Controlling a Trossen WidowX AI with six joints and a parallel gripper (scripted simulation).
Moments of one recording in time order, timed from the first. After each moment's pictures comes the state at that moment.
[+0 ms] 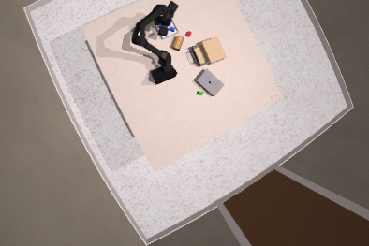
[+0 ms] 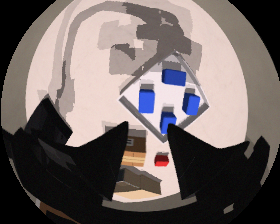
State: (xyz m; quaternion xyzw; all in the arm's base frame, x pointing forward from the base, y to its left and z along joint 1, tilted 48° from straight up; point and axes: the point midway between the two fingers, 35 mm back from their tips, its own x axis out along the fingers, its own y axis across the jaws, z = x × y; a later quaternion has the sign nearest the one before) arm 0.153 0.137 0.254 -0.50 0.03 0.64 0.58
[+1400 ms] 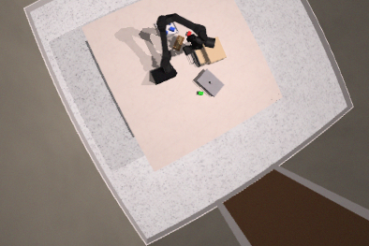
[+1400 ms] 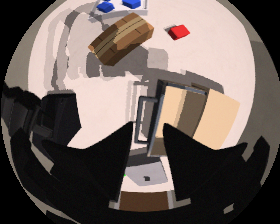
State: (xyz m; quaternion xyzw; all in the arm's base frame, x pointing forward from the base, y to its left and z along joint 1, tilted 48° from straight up) arm 0.231 -0.058 0.087 -0.25 0.28 0.58 0.72
